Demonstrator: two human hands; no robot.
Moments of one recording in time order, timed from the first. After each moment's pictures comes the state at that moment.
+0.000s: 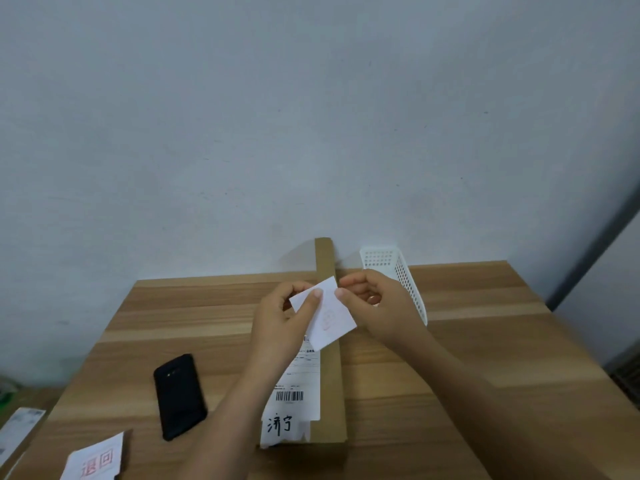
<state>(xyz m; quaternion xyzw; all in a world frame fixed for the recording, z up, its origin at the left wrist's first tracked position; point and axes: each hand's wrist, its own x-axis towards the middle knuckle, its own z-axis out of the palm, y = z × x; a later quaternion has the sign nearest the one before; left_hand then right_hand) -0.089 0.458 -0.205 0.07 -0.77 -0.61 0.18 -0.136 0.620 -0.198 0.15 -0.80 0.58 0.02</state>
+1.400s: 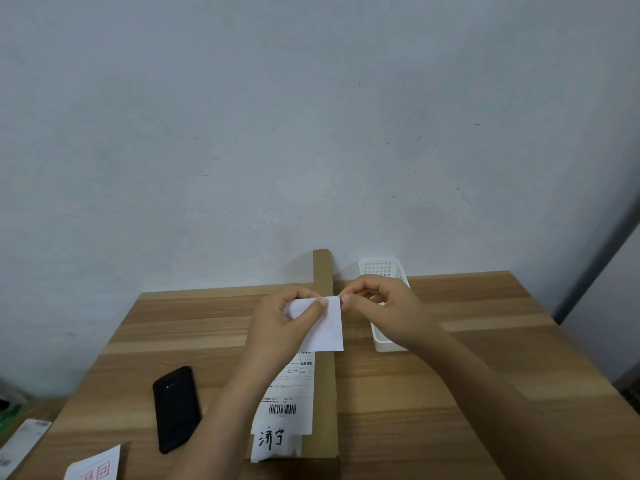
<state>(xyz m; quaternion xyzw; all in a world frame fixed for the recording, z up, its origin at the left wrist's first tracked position) -0.091 0.472 -0.178 0.05 -0.83 -0.53 0.17 -0.142 0.648 -0.166 0.22 -0.78 0.58 -0.04</state>
